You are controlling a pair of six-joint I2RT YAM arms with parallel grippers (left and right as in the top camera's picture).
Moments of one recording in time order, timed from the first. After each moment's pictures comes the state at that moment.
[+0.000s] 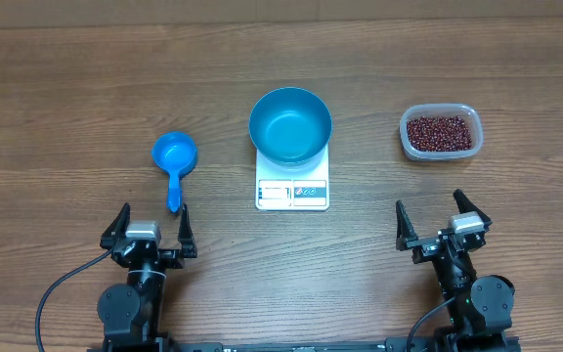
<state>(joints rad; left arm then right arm) 0.06 0.01 0.01 -0.07 0.09 0.01 0.11 0.01 0.02 -0.03 -0.07 -0.06</state>
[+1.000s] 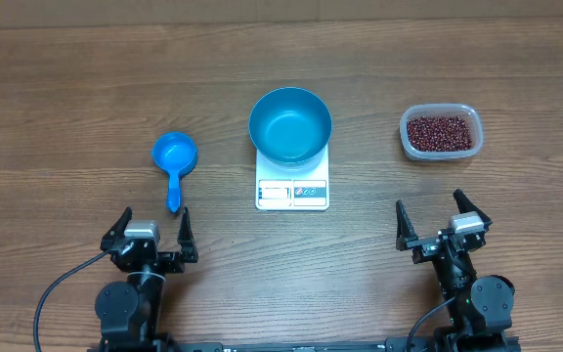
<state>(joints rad) 0.06 0.01 0.08 -0.23 0.09 -0.02 0.11 0.01 0.02 -0.03 -0.07 -0.06</state>
